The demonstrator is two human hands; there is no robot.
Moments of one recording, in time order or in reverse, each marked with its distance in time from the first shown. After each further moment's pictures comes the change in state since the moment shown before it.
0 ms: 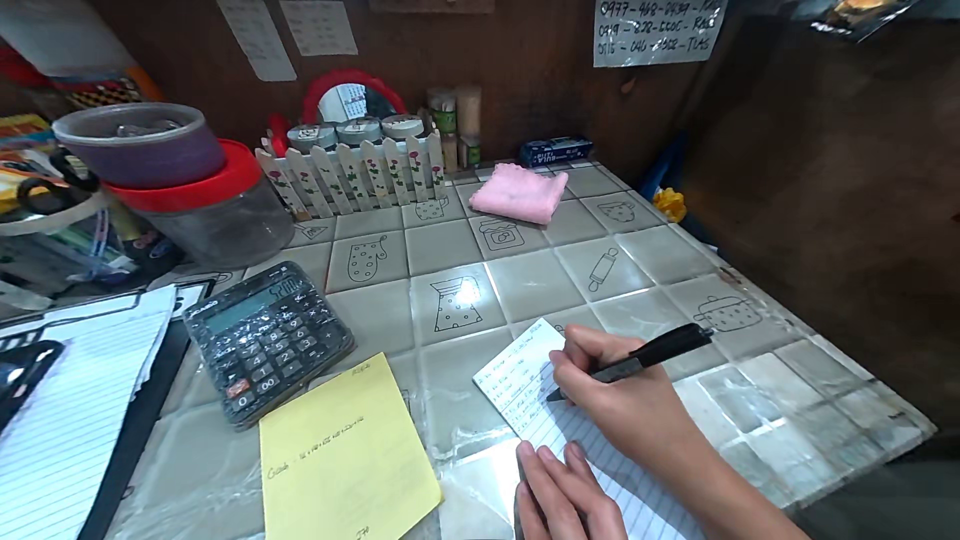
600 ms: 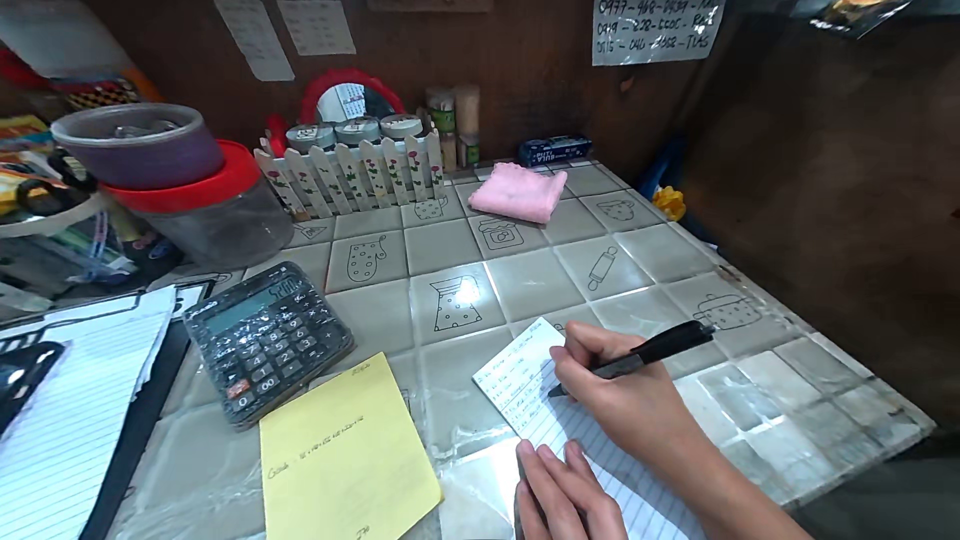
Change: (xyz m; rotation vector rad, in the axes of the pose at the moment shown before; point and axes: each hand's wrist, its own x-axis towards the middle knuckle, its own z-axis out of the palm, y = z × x) left_hand 0.000 -0.001 0.001 -0.058 0.010 -0.006; right_hand 0.001 -0.001 -0.001 -0.002 0.007 -0.002
